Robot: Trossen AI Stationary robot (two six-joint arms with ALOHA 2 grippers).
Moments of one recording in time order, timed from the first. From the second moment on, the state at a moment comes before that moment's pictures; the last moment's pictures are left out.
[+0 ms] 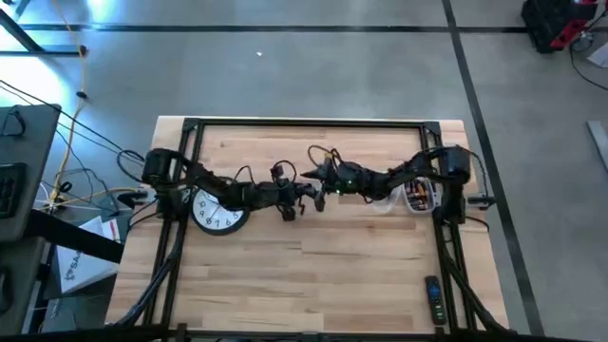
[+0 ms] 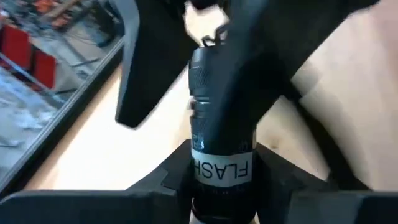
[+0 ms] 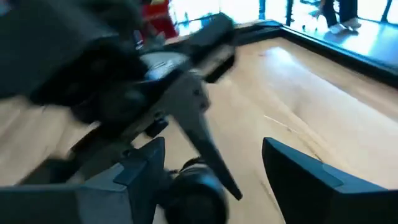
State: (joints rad) left arm 0.01 1.82 0.58 0.81 -0.38 0.21; right arm -0.15 1.88 0.77 0.82 -0.01 0.08
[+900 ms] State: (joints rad) left arm -0.04 1.83 0.62 0.73 0.26 0.01; right arm 0.27 1.72 1.14 -0.18 0.21 -0.61
